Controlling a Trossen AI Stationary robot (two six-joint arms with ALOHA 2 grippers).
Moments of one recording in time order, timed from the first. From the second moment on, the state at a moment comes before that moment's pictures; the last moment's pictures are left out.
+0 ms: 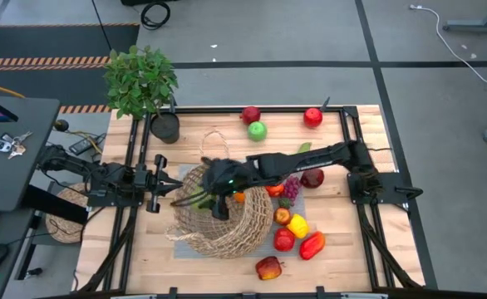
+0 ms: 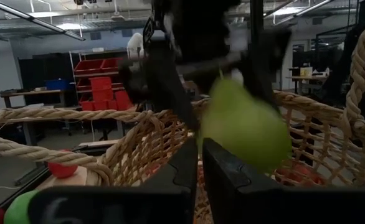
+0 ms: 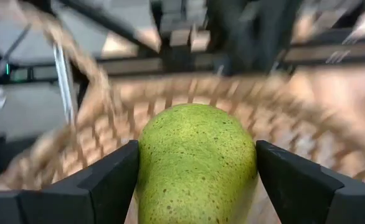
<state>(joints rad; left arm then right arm) -0.33 0.19 0.01 0.39 -0.27 0.12 0.14 2.09 1.98 -0.48 -0.03 0.18</state>
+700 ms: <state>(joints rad) -0.33 0.19 0.01 0.39 -0.27 0.12 0.11 2.19 2.09 -0.80 -0.14 0.12</state>
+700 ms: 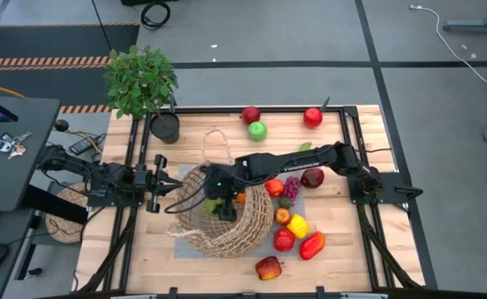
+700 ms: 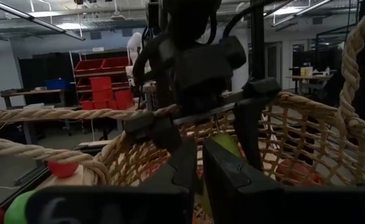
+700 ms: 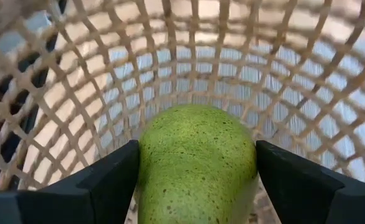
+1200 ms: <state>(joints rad) -0.33 0.19 0.01 0.39 -0.27 0.12 0.11 2.17 2.09 -0.77 -0.08 0.11</state>
